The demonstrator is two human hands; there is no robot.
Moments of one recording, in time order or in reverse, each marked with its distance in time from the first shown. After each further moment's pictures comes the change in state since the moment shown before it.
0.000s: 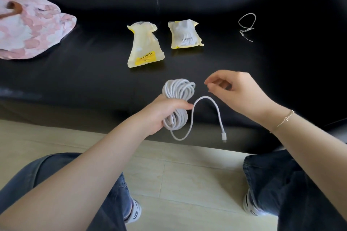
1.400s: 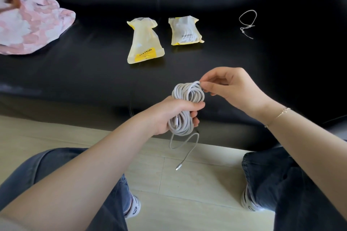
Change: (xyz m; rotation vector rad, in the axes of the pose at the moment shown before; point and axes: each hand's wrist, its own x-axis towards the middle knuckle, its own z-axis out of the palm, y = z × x) left_hand -0.002 -0.004 0.012 -0.068 -0.237 -0.072; right_hand 0.001 -0.008 0.002 0.353 -0.101 0.087
